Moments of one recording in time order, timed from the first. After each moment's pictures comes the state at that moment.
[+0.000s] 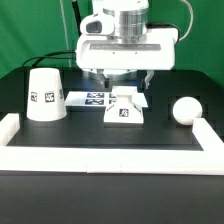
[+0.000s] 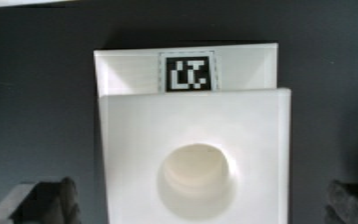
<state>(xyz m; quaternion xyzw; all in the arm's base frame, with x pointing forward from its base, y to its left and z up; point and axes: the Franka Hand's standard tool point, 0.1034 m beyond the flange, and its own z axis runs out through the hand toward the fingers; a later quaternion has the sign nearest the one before) 0.418 0.016 0.058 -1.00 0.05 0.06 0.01</state>
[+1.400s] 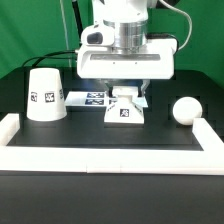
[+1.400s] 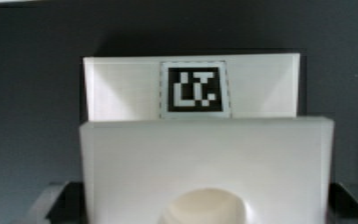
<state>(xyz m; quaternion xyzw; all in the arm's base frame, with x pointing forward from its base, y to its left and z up) 0.415 0.018 0.042 -1.00 0.04 0.06 0.02</state>
